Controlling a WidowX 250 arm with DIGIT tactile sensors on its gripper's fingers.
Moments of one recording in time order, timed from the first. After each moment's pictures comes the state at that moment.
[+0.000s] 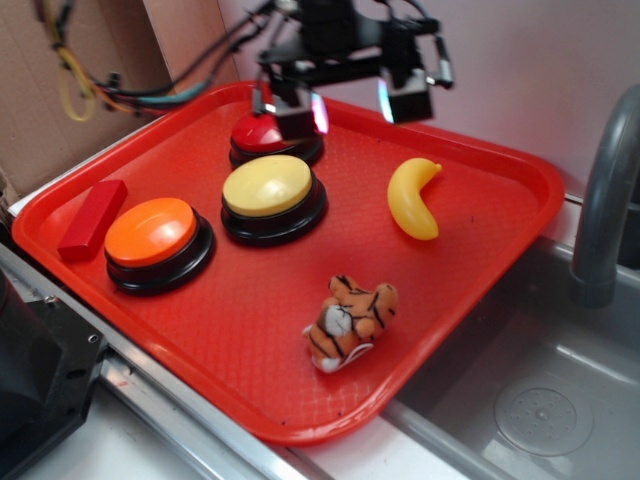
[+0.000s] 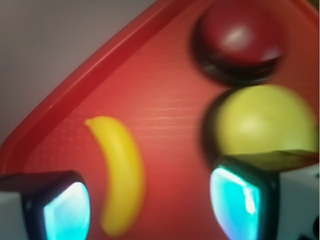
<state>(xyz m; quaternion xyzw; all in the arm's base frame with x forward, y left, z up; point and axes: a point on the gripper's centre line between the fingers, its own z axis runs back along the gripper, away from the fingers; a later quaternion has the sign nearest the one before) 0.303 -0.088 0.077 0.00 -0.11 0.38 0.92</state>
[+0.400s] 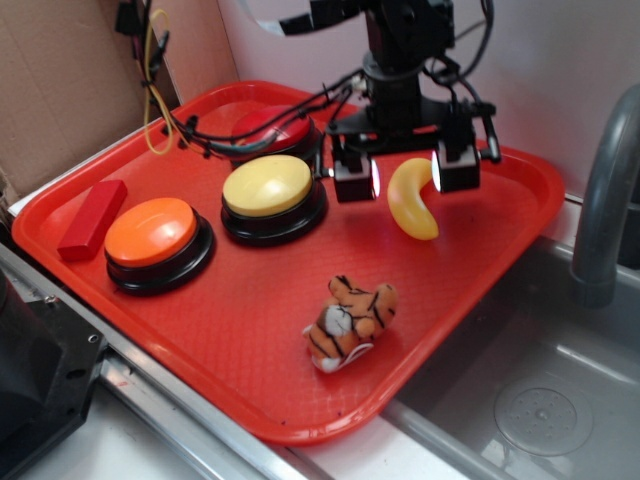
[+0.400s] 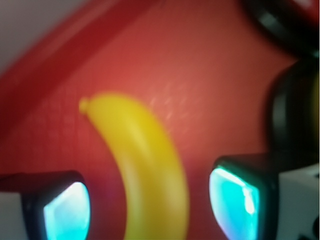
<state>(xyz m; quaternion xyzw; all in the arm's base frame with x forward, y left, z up) 0.314 -0.101 0.023 0.01 -0.07 0.37 0.93</state>
